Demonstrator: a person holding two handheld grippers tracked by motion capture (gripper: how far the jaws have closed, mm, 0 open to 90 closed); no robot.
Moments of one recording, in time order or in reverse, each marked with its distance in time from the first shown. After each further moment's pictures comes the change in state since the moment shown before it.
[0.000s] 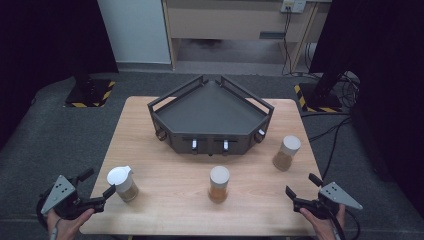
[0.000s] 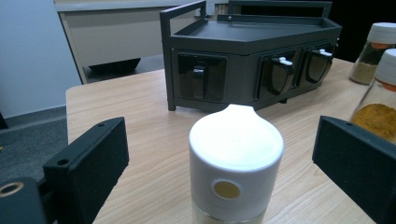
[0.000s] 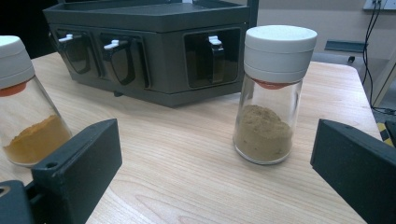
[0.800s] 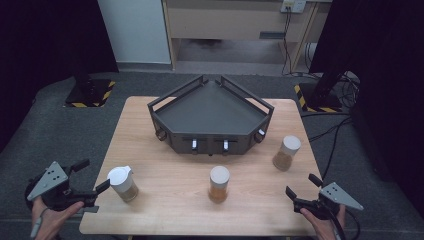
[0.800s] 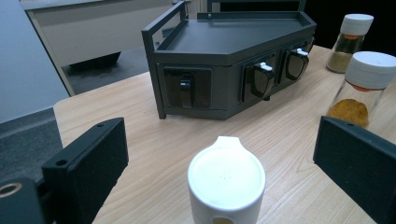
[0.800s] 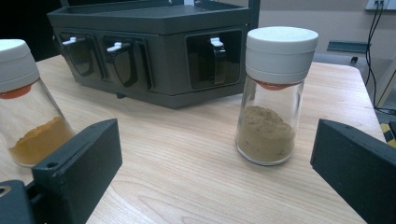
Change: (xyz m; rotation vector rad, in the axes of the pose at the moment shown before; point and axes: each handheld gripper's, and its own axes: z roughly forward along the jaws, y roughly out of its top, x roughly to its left) left arm 0.020 0.069 -0.004 0.094 -0.084 0.072; right arm -0.001 -0.001 -0.001 -0.008 0.008 0.009
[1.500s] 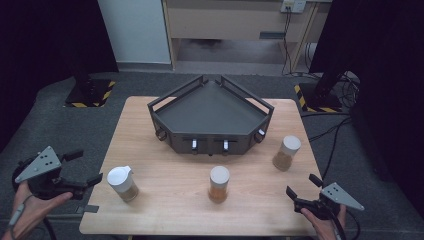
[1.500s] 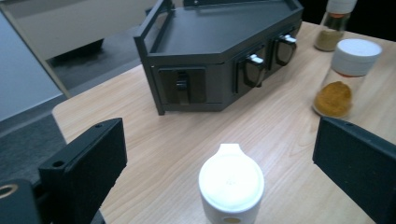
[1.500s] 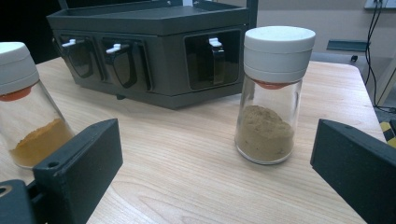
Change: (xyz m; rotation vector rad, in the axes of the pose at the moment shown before) left arm 0.024 0.063 -0.008 0.122 -0.083 0.067; right arm -0.001 -0.001 -0.001 -0.003 -0.001 0.012
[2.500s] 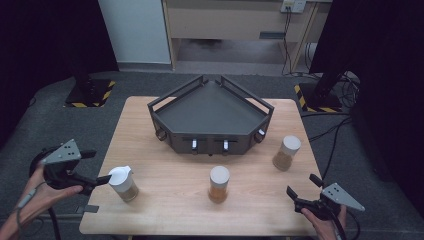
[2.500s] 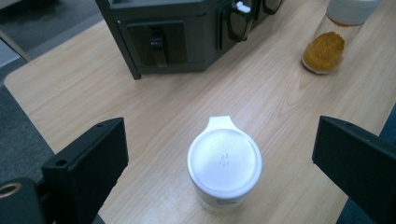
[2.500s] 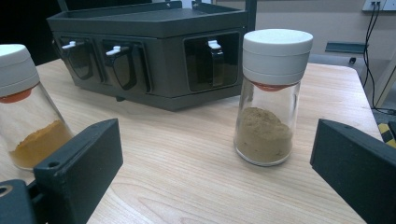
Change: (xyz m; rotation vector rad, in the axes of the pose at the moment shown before) left arm 0.020 0.035 0.039 0.230 -0.094 0.028; right arm 0.001 -0.001 -0.001 -0.007 -0.004 -0.002
